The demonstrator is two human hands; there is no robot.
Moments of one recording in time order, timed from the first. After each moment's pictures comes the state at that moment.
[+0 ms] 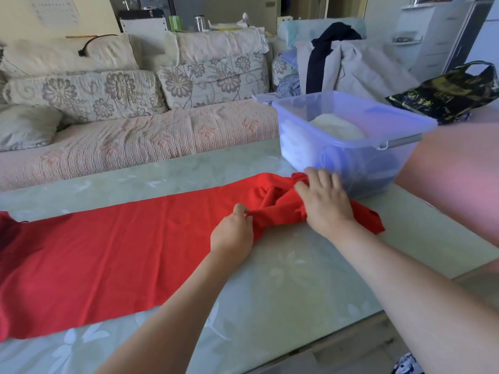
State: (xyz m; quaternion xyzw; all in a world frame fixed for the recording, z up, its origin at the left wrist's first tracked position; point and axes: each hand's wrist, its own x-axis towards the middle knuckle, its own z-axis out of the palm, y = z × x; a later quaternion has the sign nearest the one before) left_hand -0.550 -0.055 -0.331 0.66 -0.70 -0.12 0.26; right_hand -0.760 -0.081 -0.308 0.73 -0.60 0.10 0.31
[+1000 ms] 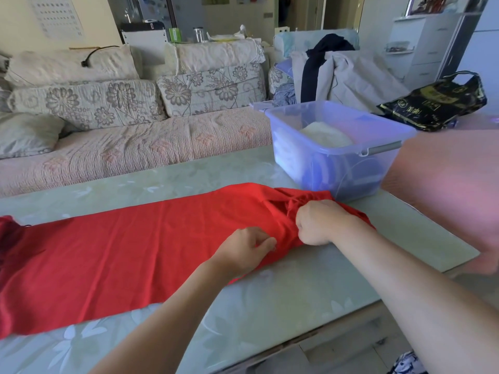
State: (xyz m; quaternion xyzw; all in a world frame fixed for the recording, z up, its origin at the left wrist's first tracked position) left_hand -0.564 -0.031 -0.331 0.48 -0.82 -0.22 0.23; right_hand -0.767 -0.039 -0.258 0.79 -0.60 -0.12 0.00
